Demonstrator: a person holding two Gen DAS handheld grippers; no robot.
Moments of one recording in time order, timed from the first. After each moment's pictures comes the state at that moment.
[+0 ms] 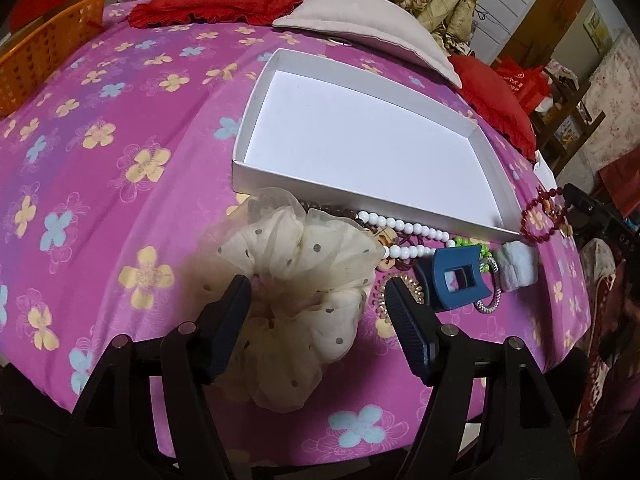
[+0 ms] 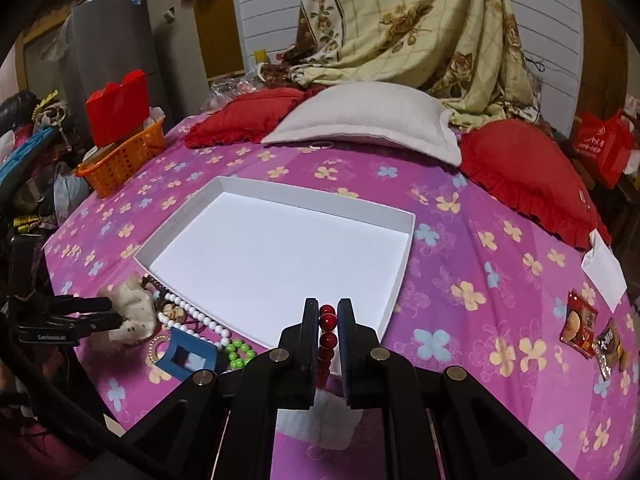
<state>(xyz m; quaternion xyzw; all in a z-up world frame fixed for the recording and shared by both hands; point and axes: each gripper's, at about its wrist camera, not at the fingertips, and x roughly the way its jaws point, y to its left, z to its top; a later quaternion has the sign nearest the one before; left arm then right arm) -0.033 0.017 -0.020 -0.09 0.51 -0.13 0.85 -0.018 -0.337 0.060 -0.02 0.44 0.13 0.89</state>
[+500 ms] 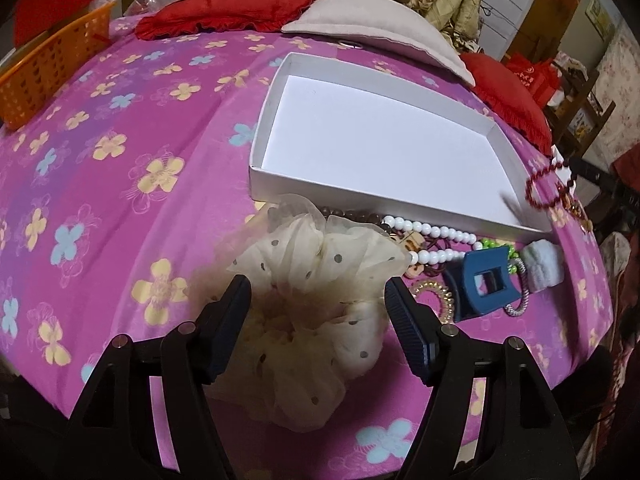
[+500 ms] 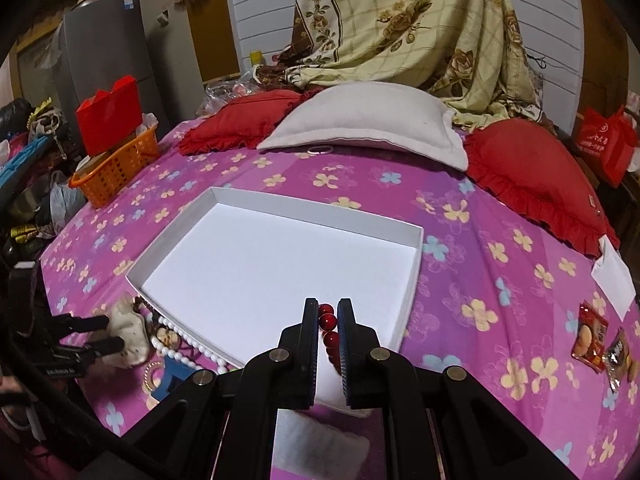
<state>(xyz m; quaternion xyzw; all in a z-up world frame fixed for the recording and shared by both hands) -0.027 0.018 -0.035 -0.05 0.49 -0.11 0.86 0.009 -0.325 0.055 -0.01 0.44 0.13 0.89</state>
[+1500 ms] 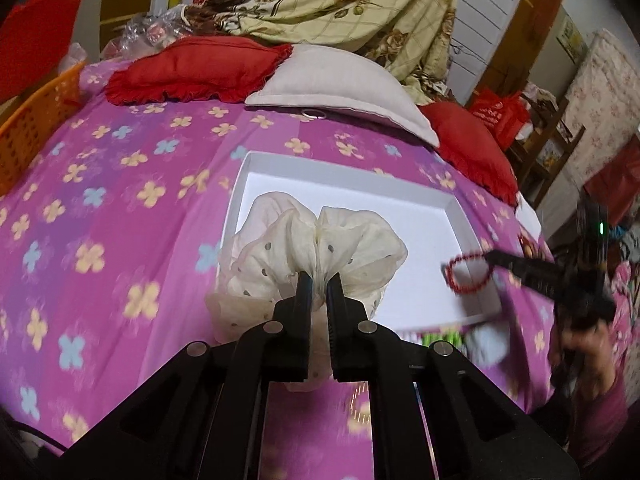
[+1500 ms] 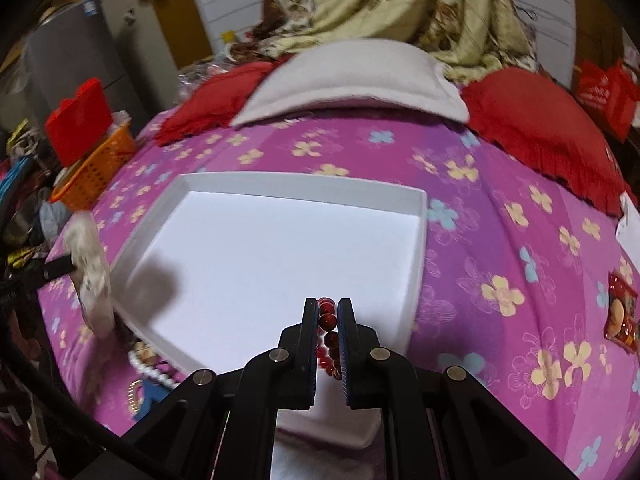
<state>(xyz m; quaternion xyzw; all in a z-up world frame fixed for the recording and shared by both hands) 0.037 0.008 0.039 -0.08 0.44 -0.16 0.88 0.053 -0.340 0.010 0.03 0.50 0.11 0.86</state>
